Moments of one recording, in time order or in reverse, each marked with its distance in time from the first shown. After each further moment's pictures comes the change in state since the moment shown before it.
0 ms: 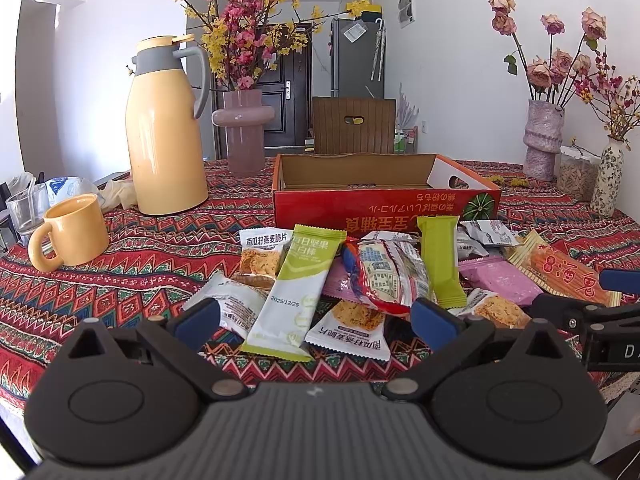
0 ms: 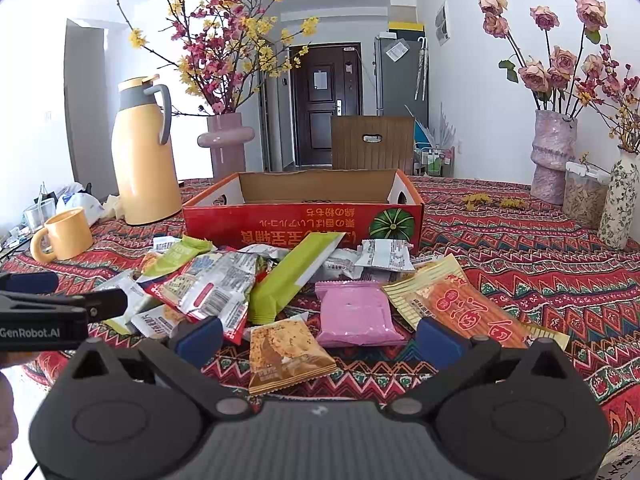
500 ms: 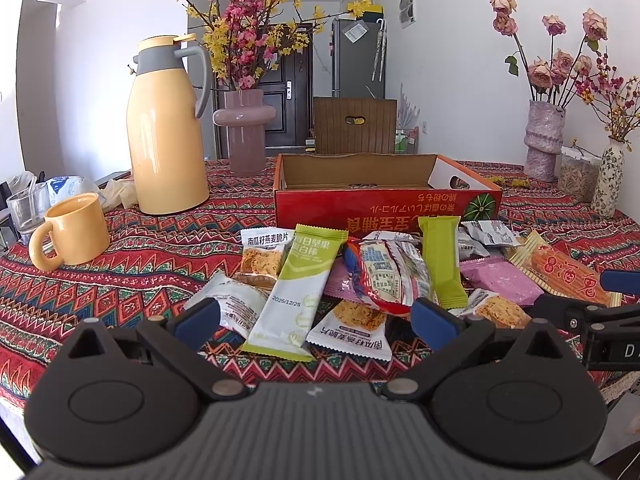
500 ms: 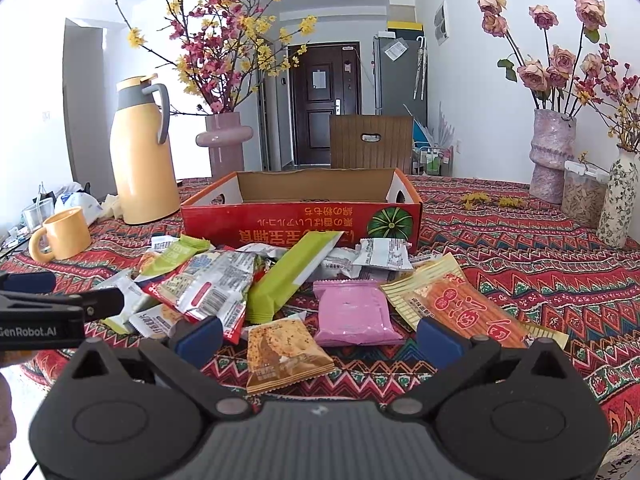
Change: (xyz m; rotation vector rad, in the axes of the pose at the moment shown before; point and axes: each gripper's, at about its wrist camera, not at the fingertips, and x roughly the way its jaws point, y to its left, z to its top) left arm -0.001 0.001 -0.001 -0.004 -0.001 0.001; right arm 0.000 -0.001 -0.001 0.002 0.002 -0.003
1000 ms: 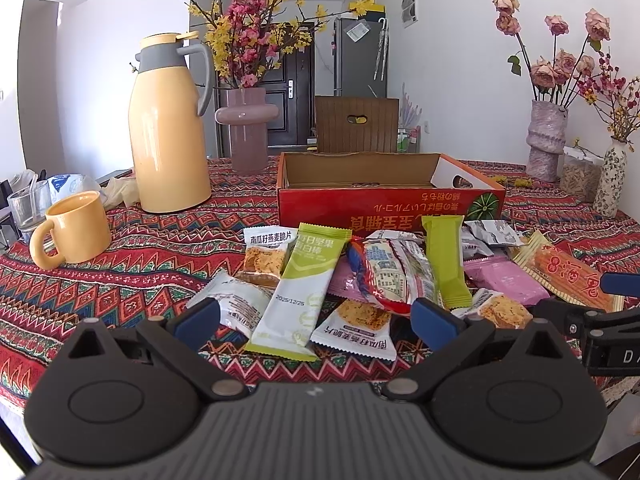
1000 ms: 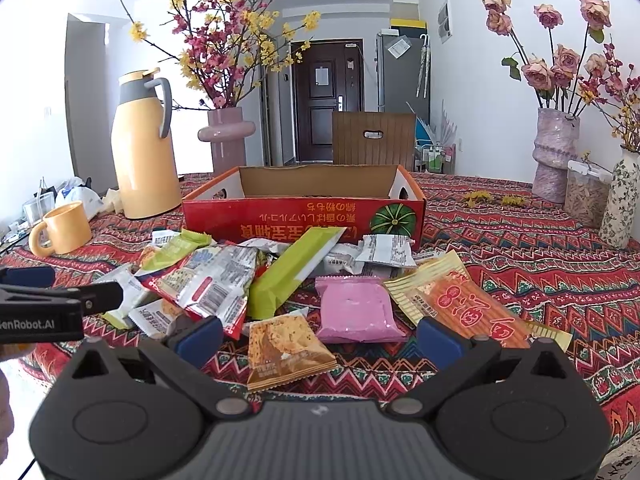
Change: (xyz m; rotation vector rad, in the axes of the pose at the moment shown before) left arm 0.000 0.000 0.000 -0.001 0.002 0.000; right arm 0.004 0.002 -0.001 -0.011 0.012 0.000
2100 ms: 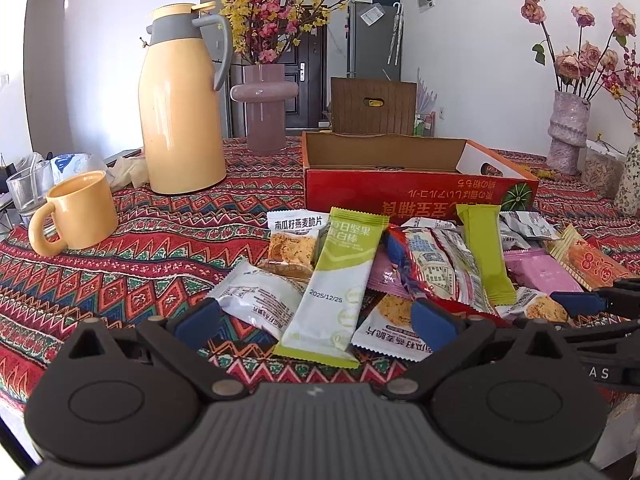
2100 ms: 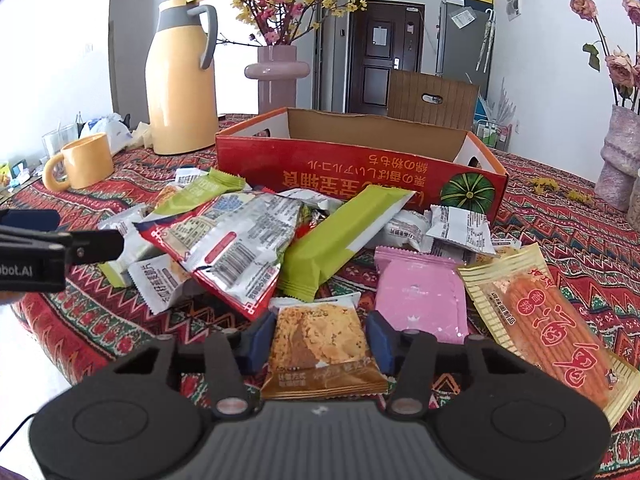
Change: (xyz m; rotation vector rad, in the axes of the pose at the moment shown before) left arm 0.033 0.029 0.003 -0.030 0.060 0.024; right arm 0.066 0.024 0.002 -0.149 0.154 0.111
